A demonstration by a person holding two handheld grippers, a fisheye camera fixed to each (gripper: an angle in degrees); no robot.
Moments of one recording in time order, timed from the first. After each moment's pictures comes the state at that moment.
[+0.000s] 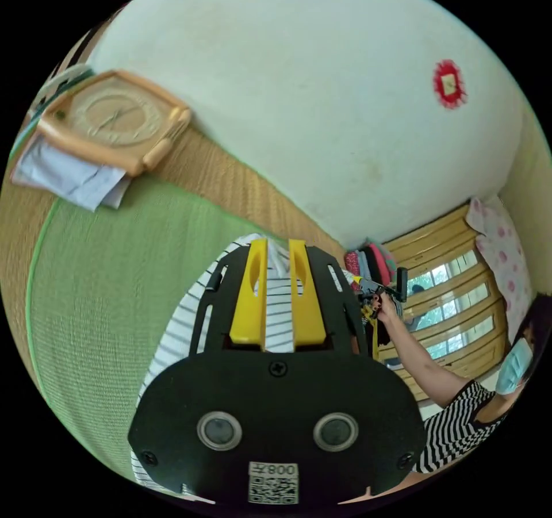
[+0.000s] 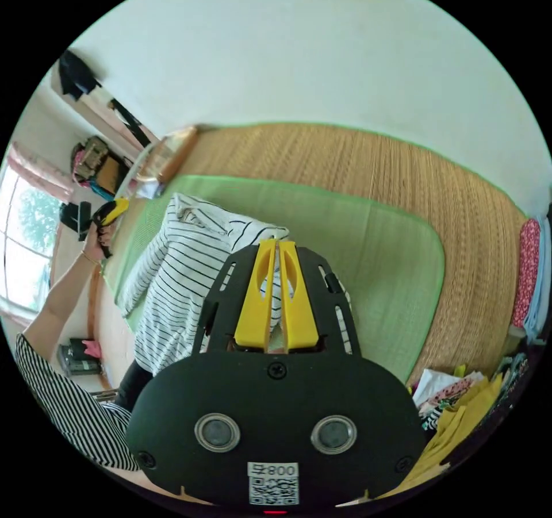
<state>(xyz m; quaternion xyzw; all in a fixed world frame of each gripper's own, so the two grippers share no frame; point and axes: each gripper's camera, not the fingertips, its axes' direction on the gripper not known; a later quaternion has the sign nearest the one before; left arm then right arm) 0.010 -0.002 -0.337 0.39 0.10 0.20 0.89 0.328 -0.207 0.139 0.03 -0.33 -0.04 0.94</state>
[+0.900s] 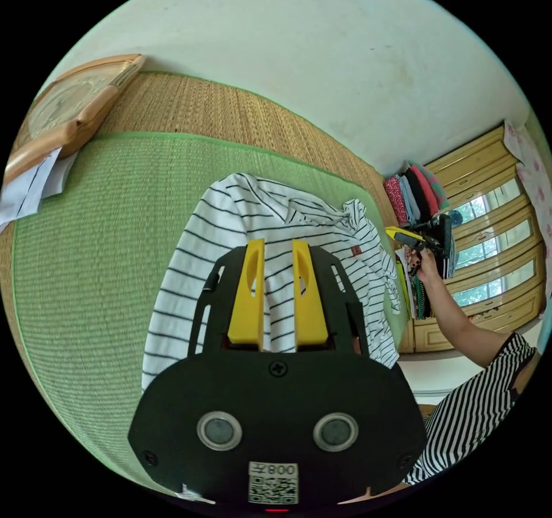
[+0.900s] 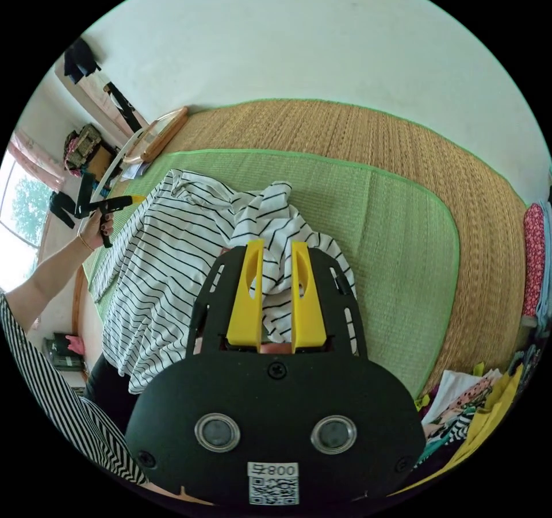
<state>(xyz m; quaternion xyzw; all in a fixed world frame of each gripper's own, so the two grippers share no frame) 0.326 -0.196 -0.419 0.27 -0.06 0.27 0.92 0.000 -0.226 0.237 0.07 -0.32 -0.06 0.94</state>
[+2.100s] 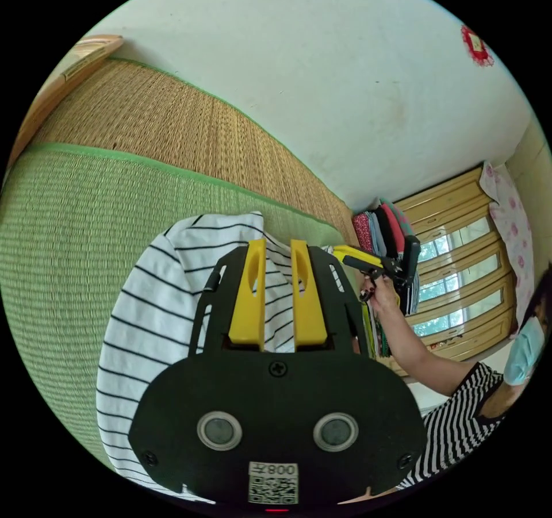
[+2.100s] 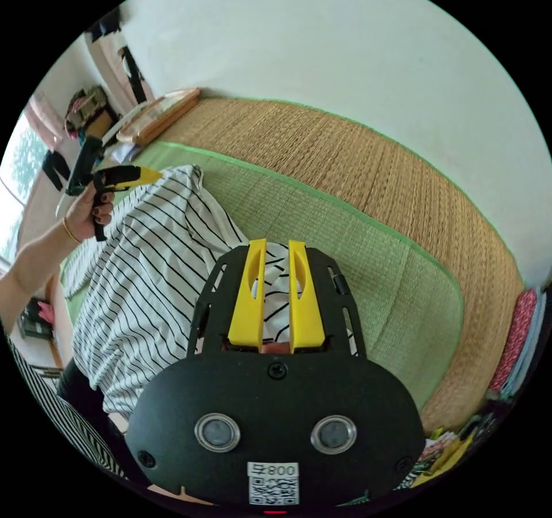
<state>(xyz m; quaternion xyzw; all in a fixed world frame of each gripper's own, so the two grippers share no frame) 0.450 -0.281 -0.501 0.29 0.07 0.26 0.92 -0.289 -0.270 0.192 0.07 -0.26 -0.17 0.95</state>
